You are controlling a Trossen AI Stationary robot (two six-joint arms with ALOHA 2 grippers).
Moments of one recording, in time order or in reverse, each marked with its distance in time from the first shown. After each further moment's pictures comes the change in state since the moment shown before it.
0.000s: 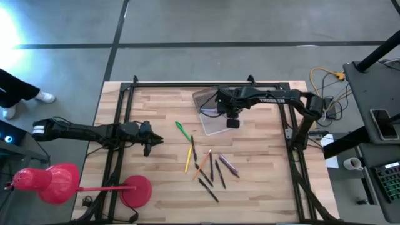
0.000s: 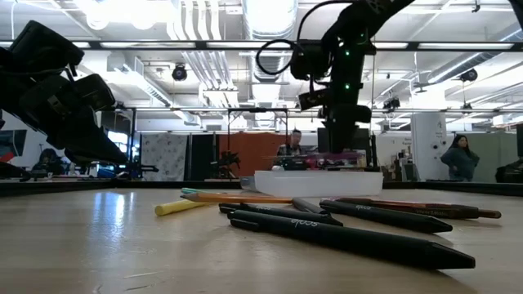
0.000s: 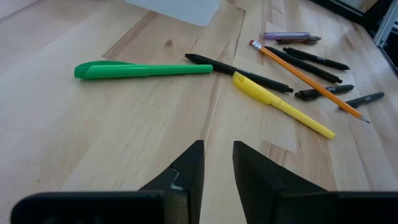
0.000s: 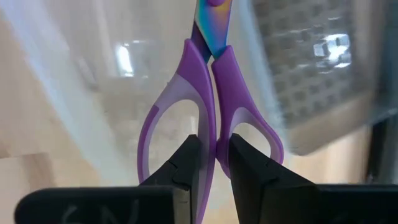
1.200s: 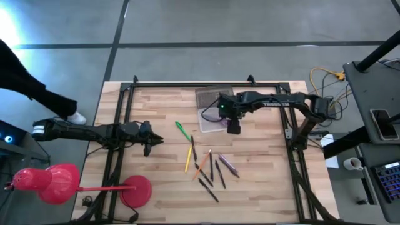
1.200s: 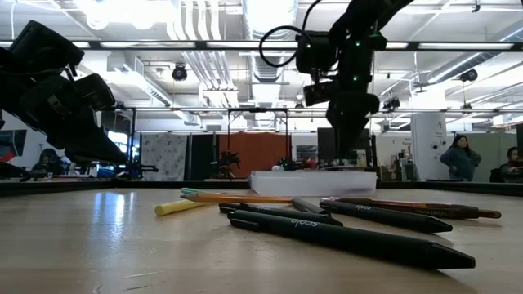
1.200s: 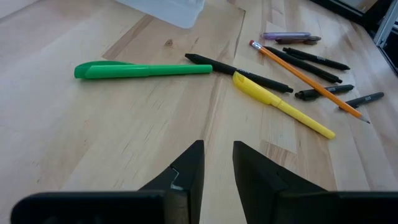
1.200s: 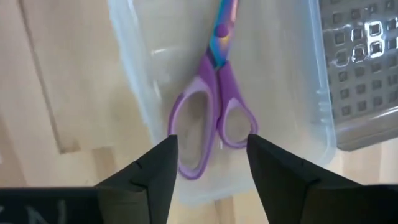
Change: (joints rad) left arm 0.000 0.000 0.000 0.000 0.000 0.000; right arm 0.061 -0.066 -0.057 -0.010 -0.072 0.132
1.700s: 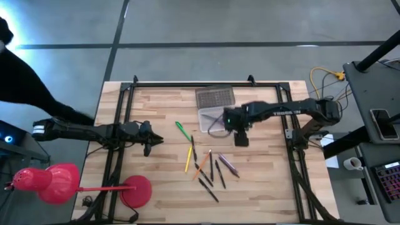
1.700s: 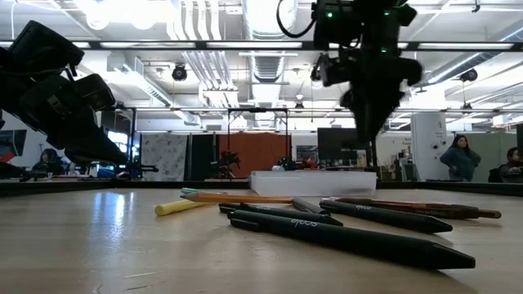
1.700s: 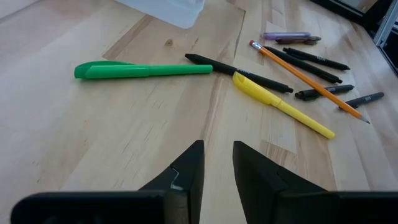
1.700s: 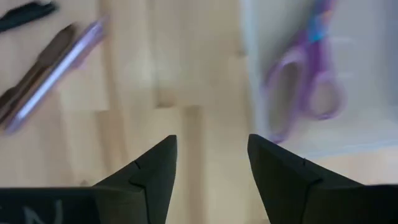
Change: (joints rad) left arm 0.000 0.000 0.000 0.000 0.000 0.000; right arm 0.179 -0.122 -0.086 -0.074 -0.073 0.109
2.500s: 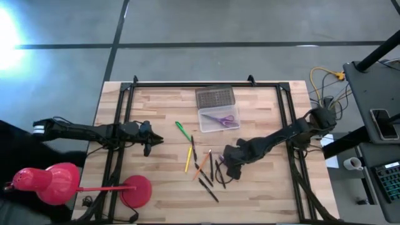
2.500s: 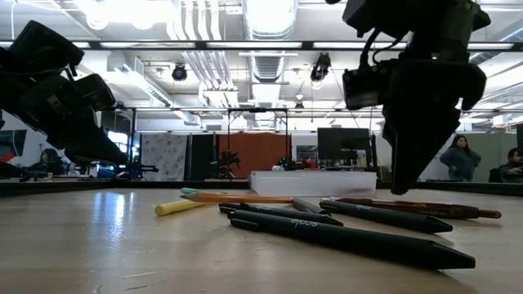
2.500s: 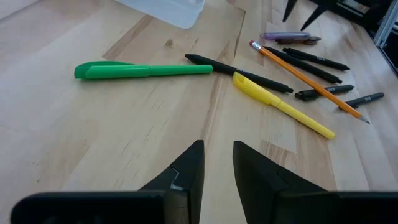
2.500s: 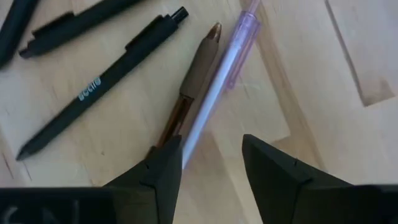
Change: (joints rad) left arm 0.000 0.000 0.000 0.002 0.000 0.000; right arm 0.426 0.108 -0.198 0.429 0.093 0.790
